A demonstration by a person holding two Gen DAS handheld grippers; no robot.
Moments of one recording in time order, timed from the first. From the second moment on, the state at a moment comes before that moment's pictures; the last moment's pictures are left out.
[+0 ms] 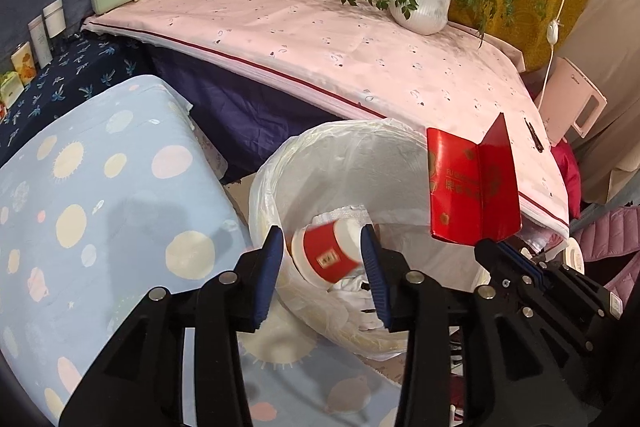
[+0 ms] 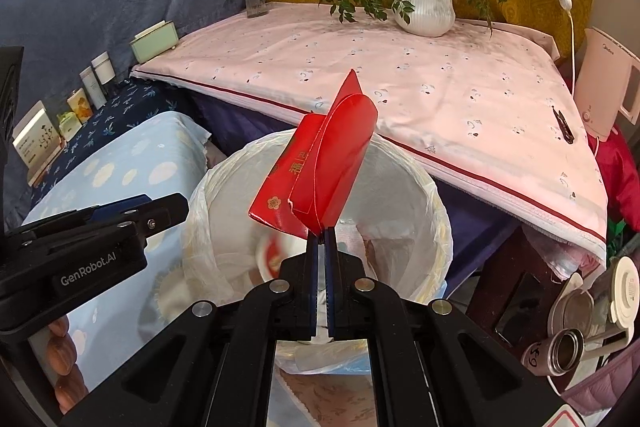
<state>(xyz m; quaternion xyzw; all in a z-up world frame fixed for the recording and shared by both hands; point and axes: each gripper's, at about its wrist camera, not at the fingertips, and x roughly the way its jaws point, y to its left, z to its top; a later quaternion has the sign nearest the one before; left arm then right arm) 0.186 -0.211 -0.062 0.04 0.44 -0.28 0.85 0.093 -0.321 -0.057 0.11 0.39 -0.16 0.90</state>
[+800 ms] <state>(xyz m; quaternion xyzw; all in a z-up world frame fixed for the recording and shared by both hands) 0.181 -0.175 -0.055 0.04 0.42 -0.23 0.88 0.099 -0.307 -0.058 0.08 0.41 -0.15 0.89</state>
